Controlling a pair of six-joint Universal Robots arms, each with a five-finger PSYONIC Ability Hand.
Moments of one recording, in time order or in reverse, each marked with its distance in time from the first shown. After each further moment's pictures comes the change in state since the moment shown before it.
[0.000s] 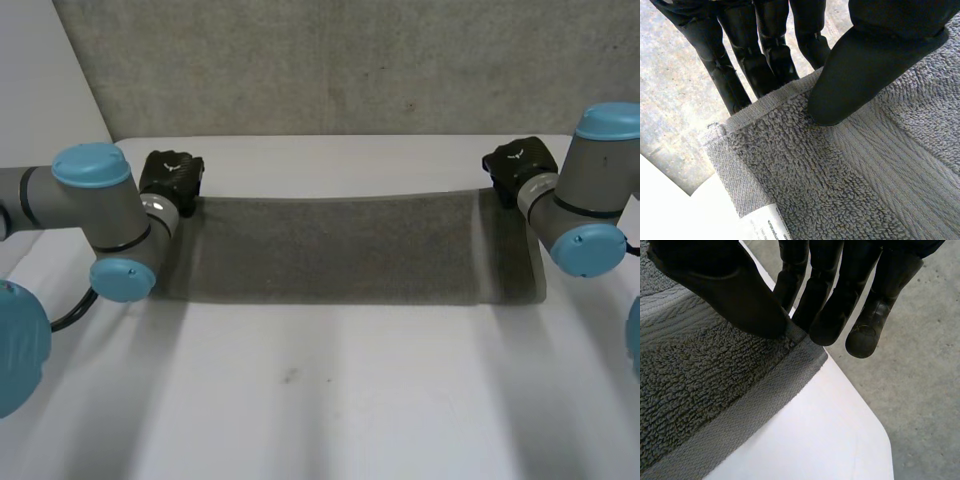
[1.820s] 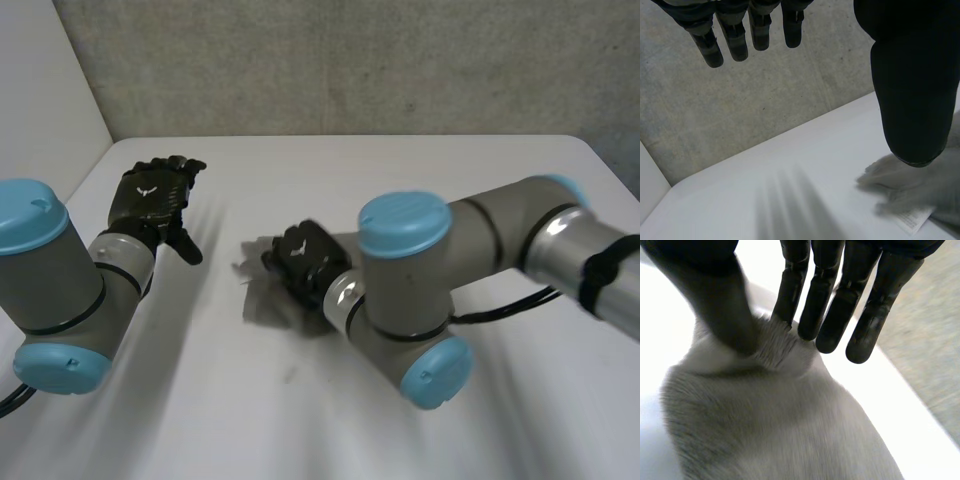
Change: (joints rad) left arm -0.041 0.570 -0.760 0.209 0.001 -0.243; right arm 0.561 -0.160 0.352 -0.082 -0.079 0.124; left_hand -1.033 -1.055 -1.051 -1.053 -1.009; right_hand -0.496 -0.486 -0.471 -0.473 -0.517
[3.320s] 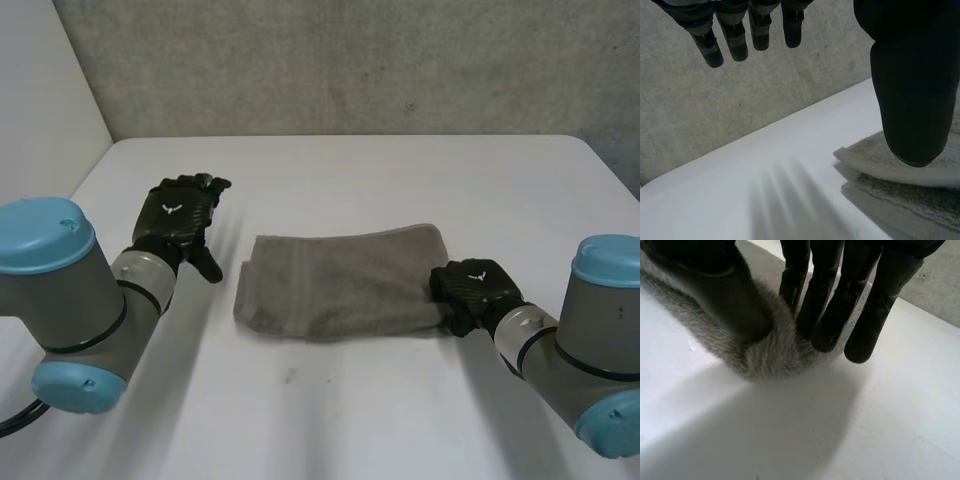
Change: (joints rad) left arm -0.061 -0.019 -0.024 0.002 0.002 0.001; right arm -0.479 -0.347 0.775 -0.310 -0.082 0.224; left_hand 0.000 0.000 0.000 0.000 0.000; right_hand 0.375 0.380 0.363 0.355 0.383
